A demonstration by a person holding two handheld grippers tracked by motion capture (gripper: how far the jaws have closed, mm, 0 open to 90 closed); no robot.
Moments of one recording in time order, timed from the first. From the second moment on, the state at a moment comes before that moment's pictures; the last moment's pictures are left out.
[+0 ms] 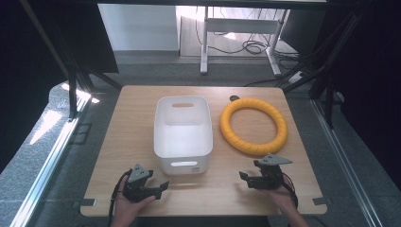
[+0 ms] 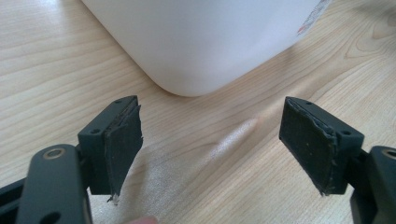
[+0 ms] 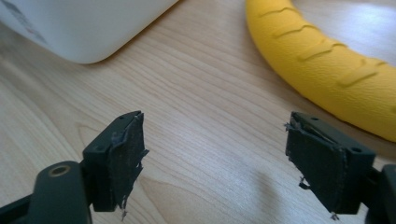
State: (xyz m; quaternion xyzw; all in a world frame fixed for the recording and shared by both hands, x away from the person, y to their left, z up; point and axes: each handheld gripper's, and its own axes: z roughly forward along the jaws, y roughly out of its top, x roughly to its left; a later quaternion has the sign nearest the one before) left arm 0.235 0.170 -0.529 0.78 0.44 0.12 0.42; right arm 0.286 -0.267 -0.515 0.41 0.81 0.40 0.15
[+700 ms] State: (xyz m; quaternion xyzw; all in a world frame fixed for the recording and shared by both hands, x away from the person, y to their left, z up) left arm 0.234 0.166 -0.529 0.79 0.43 0.13 0.41; right arm 0.286 -0.264 -0.510 0.36 0.83 0.39 0.15
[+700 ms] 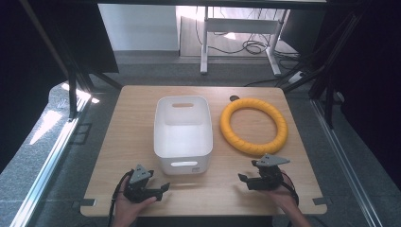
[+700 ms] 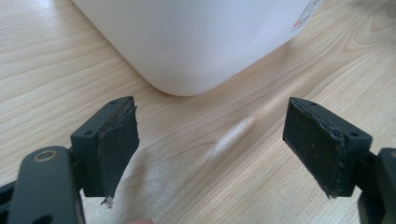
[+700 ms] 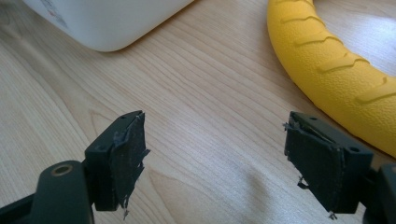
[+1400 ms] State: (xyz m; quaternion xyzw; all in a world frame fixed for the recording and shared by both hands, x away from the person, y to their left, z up) left arm 0.232 0.170 -0.525 0.79 0.43 0.12 0.42; right arm 0.305 -0.274 -0.445 0.31 0.86 0.36 0.20
